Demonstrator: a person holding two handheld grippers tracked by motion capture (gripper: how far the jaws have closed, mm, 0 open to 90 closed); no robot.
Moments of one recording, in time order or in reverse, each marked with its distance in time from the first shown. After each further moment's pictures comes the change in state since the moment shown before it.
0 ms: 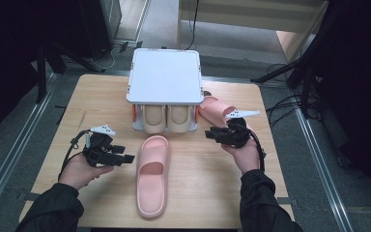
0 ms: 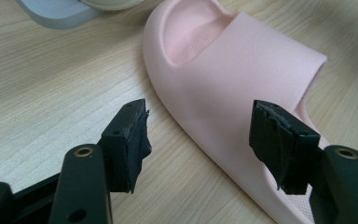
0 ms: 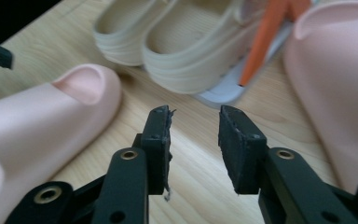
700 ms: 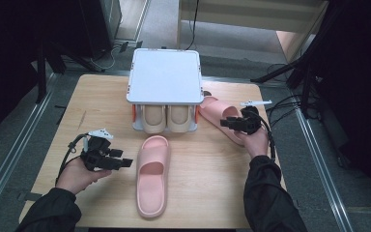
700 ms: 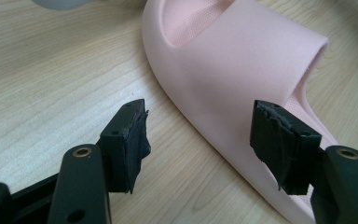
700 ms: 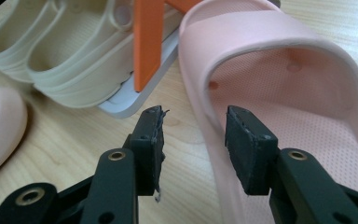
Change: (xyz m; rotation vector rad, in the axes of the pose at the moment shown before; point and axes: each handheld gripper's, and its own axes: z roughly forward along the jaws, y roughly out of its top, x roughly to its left) left arm -0.002 -0.011 -0.003 0.010 0.009 -0.018; right arm -0.079 0.007 0.006 0.011 -0.103 0.109
